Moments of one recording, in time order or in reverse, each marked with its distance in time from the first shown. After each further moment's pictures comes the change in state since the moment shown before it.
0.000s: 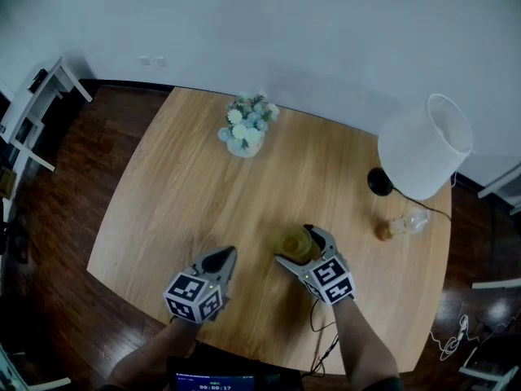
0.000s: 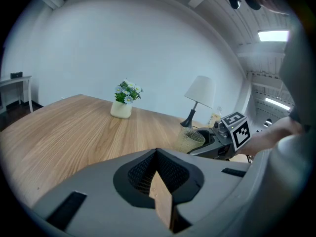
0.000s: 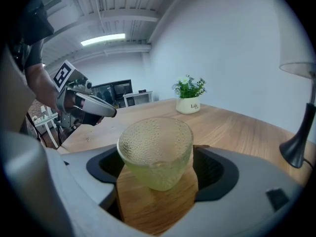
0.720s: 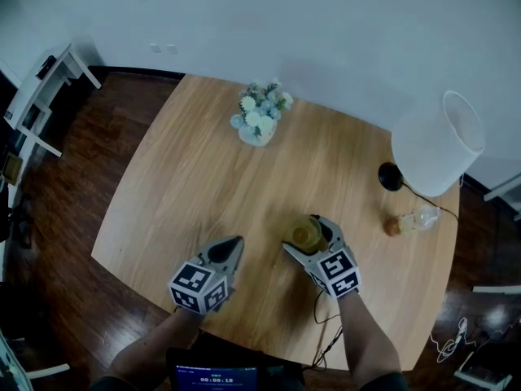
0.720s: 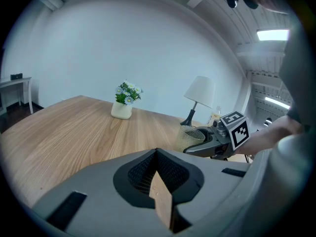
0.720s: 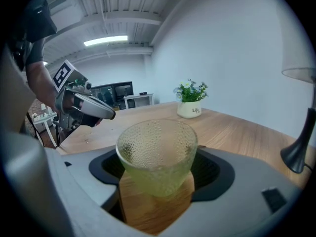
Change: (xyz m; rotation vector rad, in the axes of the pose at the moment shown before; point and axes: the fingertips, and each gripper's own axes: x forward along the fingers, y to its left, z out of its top) left arm -0.004 -0.001 0.002 0.010 -0.005 0.002; right arm 0.001 0.001 0.011 -0.023 -0.037 -0.009
